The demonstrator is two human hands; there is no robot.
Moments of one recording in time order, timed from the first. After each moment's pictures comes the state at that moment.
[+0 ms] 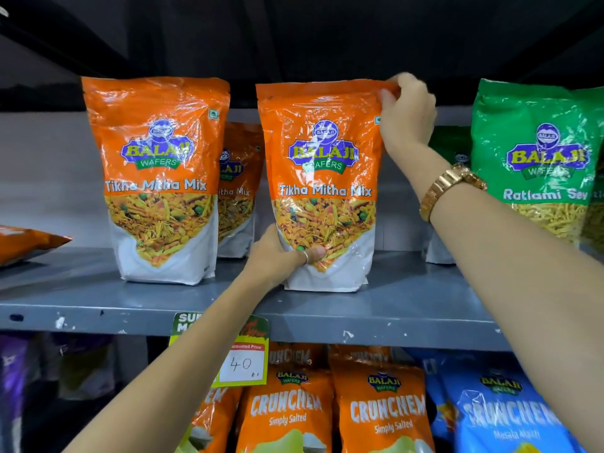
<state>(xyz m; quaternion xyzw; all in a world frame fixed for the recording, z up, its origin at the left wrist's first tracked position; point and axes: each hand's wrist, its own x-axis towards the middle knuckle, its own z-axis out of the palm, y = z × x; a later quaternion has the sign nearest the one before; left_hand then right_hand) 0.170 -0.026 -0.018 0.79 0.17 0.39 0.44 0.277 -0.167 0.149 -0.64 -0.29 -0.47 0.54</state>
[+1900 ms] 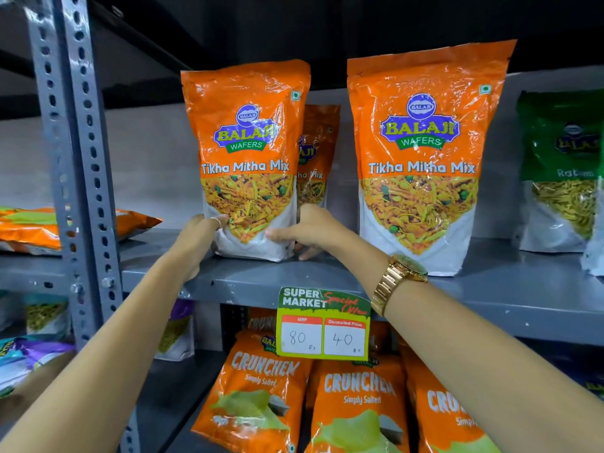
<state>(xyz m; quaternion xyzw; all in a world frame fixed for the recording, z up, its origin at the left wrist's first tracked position) 0.021 0.130 -0.018 0.67 0.34 0.46 0.47 0.154 -0.020 0.012 -0.73 -0.56 0.07 0.39</state>
